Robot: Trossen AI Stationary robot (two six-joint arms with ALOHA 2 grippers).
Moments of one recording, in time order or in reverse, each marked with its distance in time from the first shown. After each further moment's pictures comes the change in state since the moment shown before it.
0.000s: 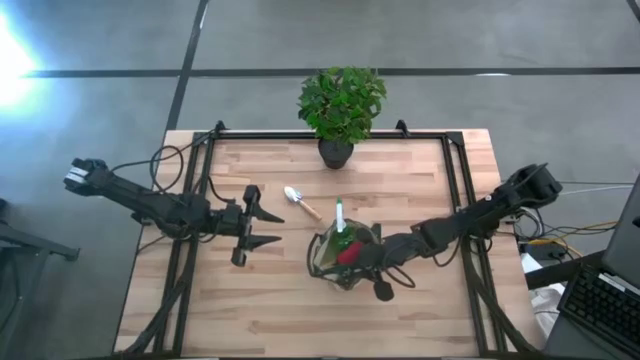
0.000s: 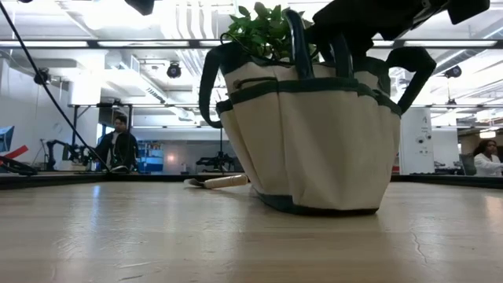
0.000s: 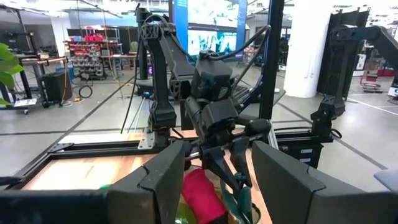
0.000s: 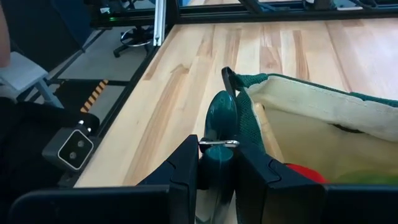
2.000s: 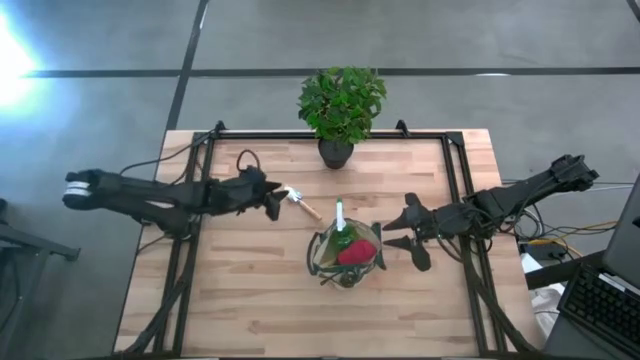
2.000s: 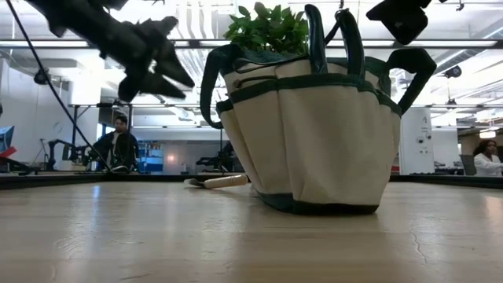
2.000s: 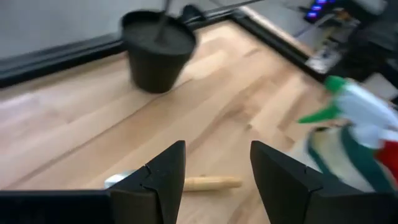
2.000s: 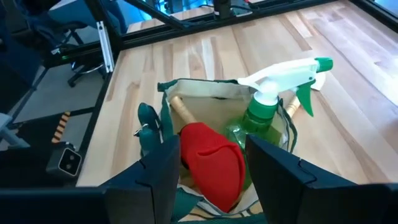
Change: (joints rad) left arm 0.341 0.135 0.016 -0.436 -0.234 -0.600; right arm 0.000 -0.561 -0.002 -0.601 0.222 0.205
